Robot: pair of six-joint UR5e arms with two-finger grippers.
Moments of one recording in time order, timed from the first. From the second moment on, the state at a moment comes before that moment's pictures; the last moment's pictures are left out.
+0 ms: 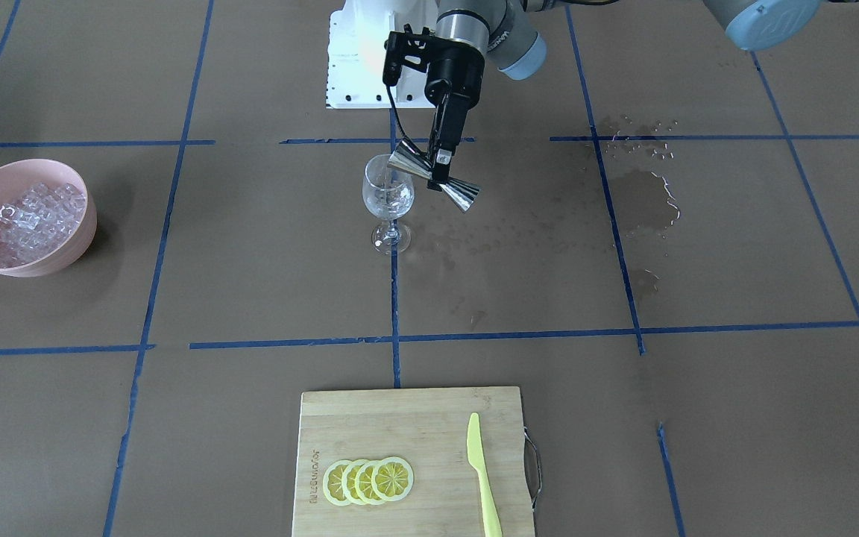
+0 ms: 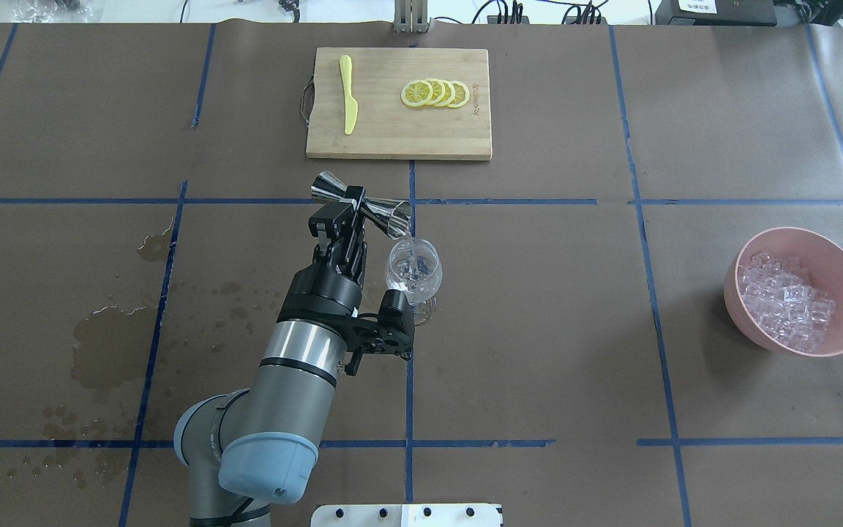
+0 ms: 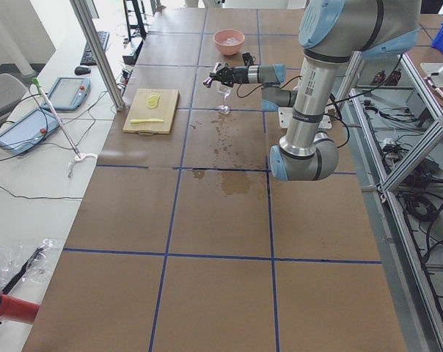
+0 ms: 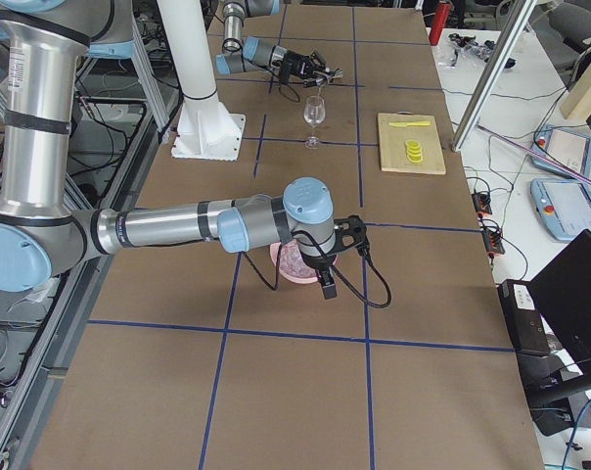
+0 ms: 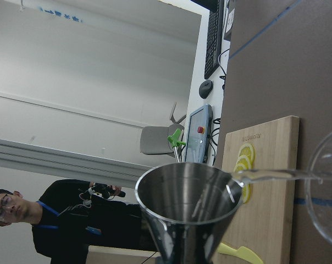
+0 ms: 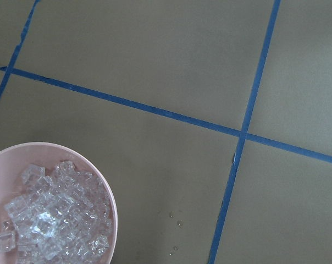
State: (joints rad) left arm -0.17 -2.13 -1.70 -2.47 -0.43 0.66; right arm 1.54 -1.74 1.89 -1.44 2.38 -0.05
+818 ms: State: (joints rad) left arm -0.17 -2.14 -1.71 -2.48 -0.43 0.84; right arm 1.54 -1.75 1.89 -1.44 2.39 -0.05
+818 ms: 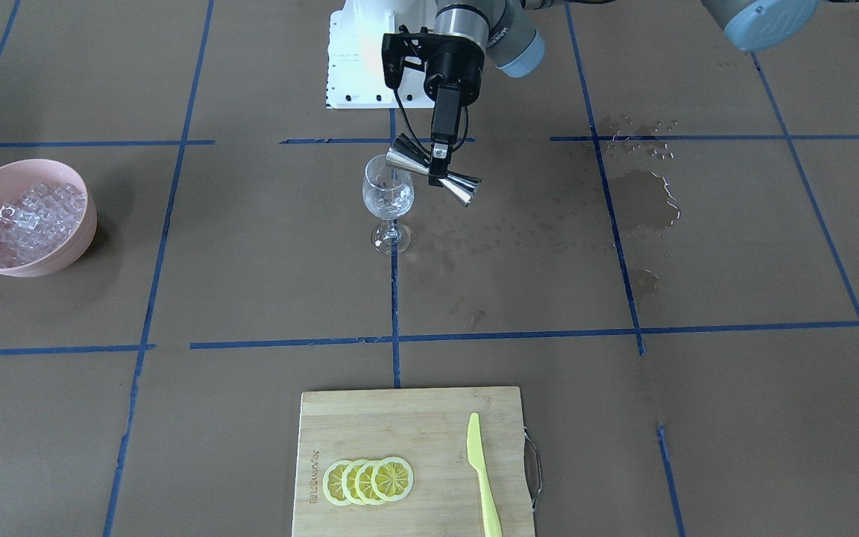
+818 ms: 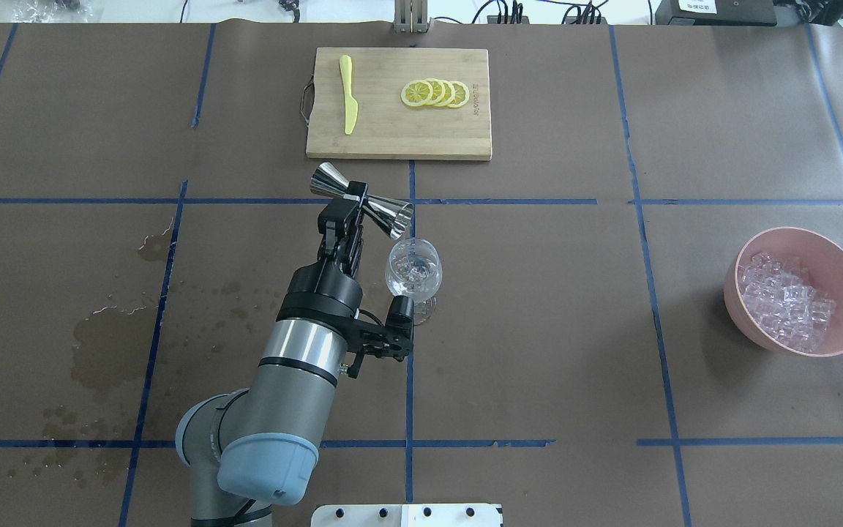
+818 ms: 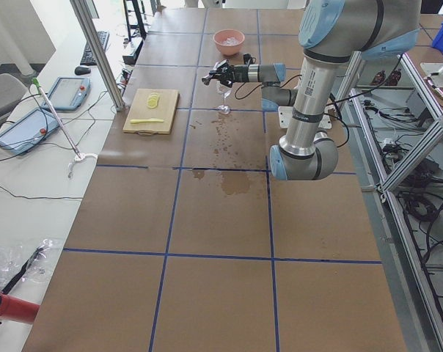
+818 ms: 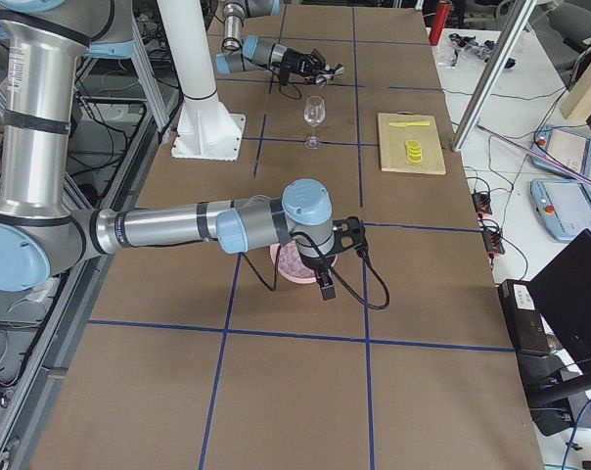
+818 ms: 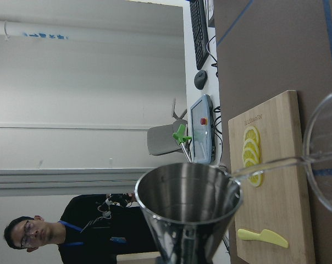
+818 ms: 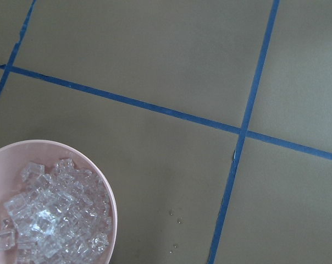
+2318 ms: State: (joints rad) left arm -0.18 -2.02 -1.76 -2.98 -0.48 0.84; right arm 1.54 -1.75 1.90 -1.44 2.39 -0.05
